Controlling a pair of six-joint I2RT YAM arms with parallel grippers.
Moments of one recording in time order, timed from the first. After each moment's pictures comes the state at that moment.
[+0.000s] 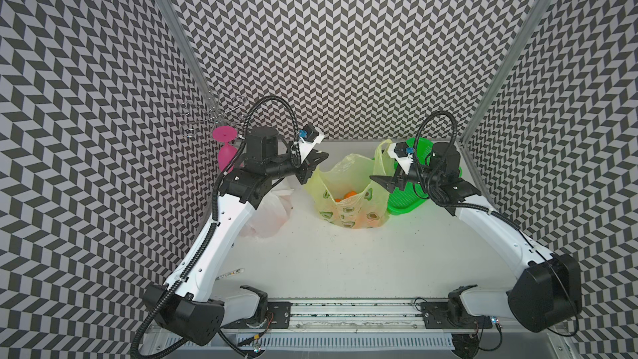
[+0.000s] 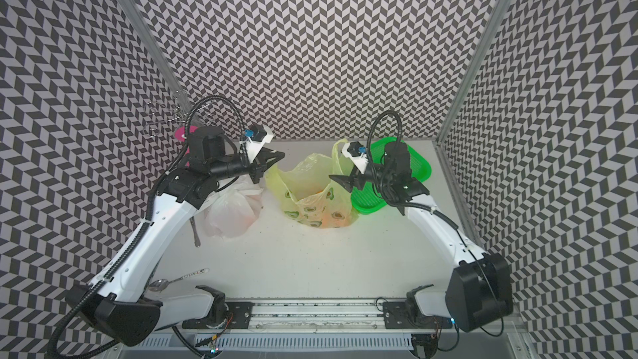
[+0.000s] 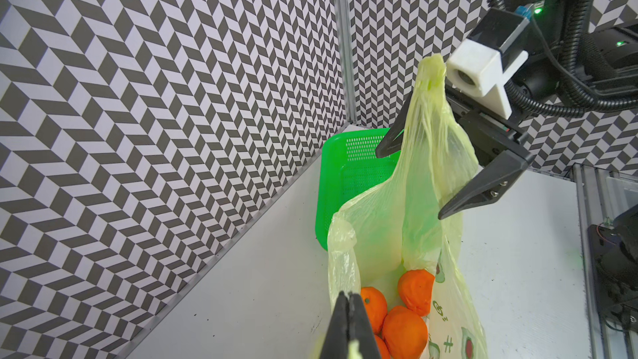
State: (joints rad) left arm -0.34 1.27 1.43 -0.52 0.63 0.35; right arm 0.30 1.32 1.06 0.02 -0.78 -0.37
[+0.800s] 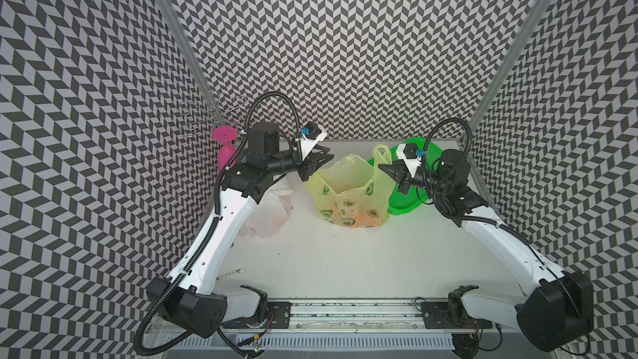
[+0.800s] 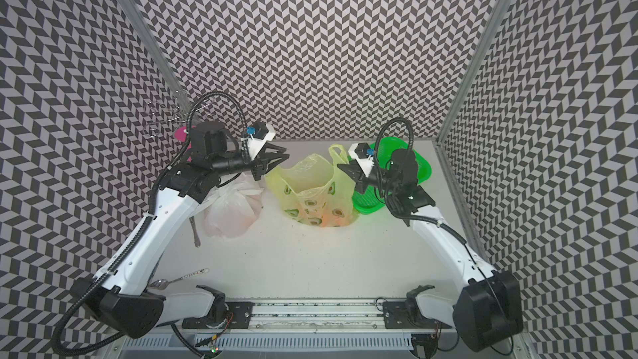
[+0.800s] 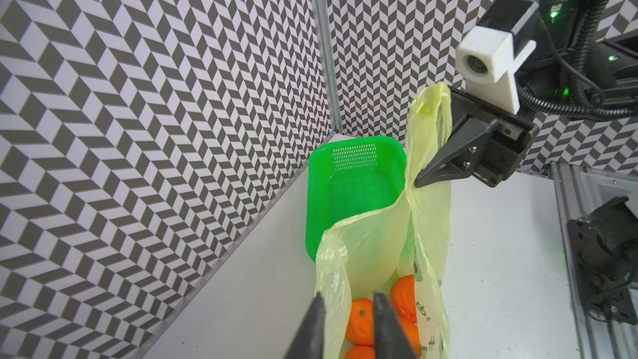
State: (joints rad) left arm -0.33 1.33 1.51 -0.53 0.71 0.37; right arm 0.30 1.24 0.98 0.14 -0.78 -0.18
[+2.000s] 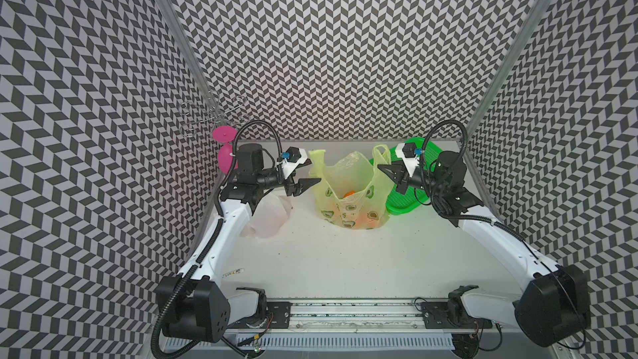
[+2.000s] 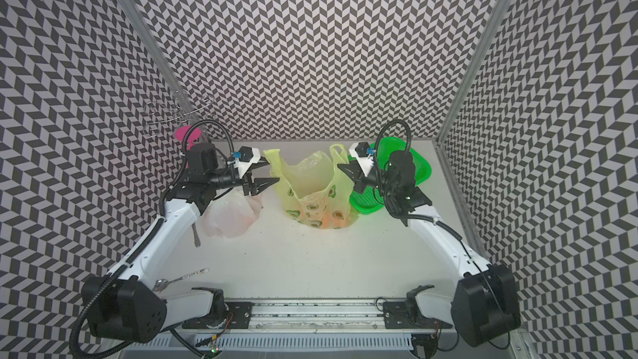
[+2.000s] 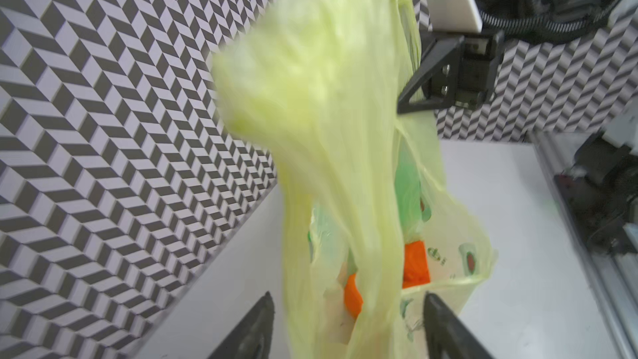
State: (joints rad) left arm -0.12 1.27 1.08 -0.17 1.06 0.51; right arm 0.30 1.26 0.95 0.18 -0.76 -0.13
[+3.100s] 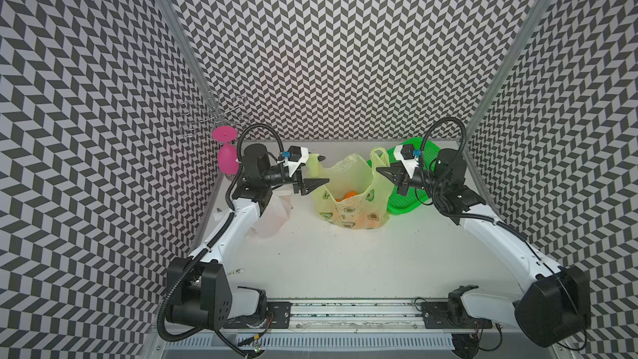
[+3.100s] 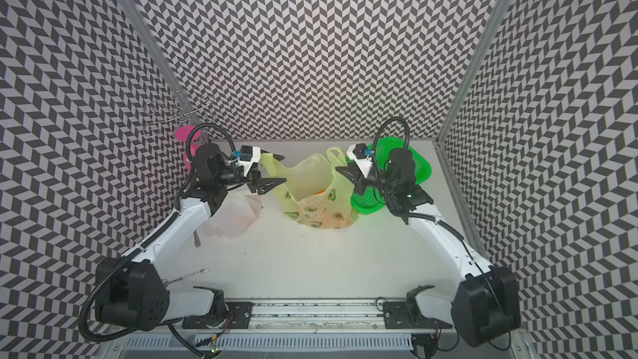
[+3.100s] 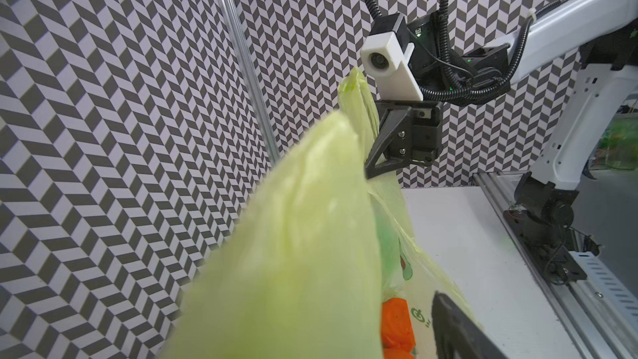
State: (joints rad) left arm -0.15 1.32 1.01 0.24 1.24 0.28; right arm 0.30 1.26 0.99 0.10 -0.83 -0.20
